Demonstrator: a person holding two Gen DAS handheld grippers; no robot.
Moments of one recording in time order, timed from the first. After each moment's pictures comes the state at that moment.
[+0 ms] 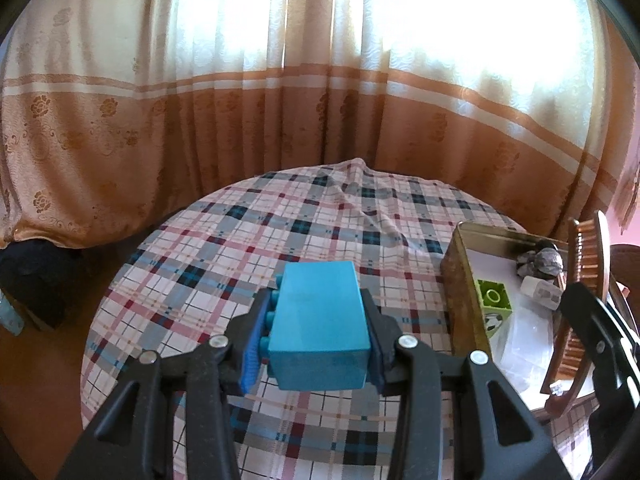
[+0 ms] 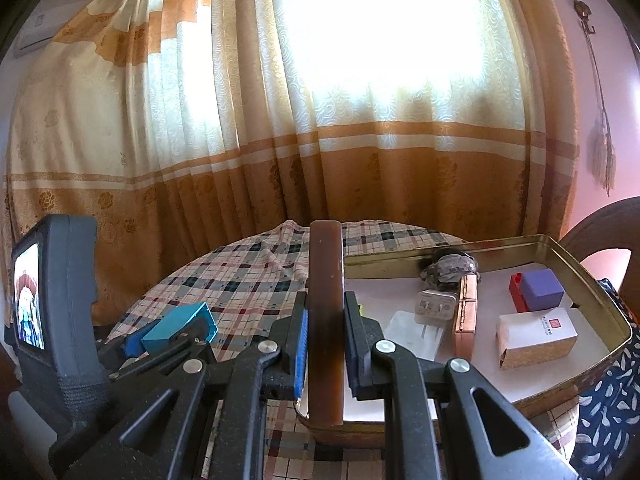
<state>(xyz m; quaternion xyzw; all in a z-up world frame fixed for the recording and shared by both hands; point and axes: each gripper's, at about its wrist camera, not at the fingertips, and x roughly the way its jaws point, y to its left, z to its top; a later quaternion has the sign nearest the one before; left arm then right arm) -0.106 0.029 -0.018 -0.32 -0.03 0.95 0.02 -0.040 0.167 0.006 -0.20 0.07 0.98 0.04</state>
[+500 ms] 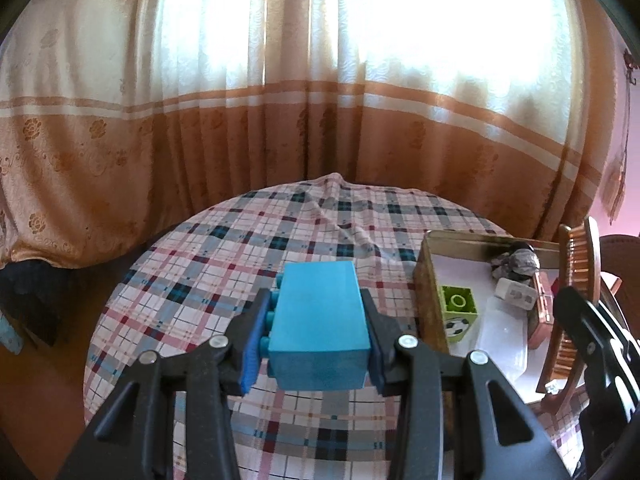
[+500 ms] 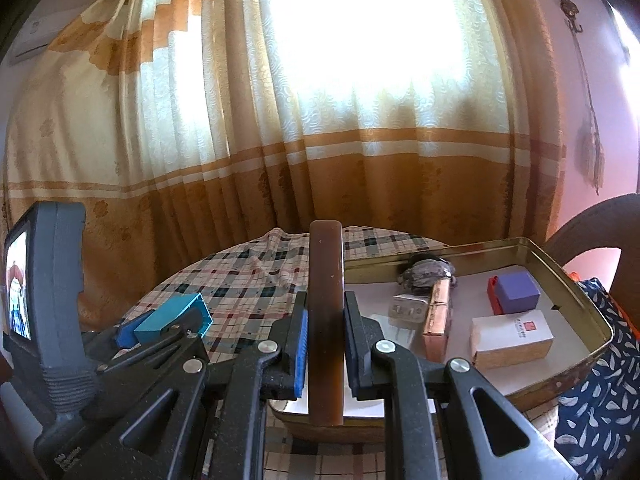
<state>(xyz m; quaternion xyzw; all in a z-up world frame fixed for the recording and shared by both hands) -0.095 0.050 -0.002 -0.30 -0.01 0.95 0.04 -0.023 0.185 0.013 -0.19 0.08 0.98 0.06</state>
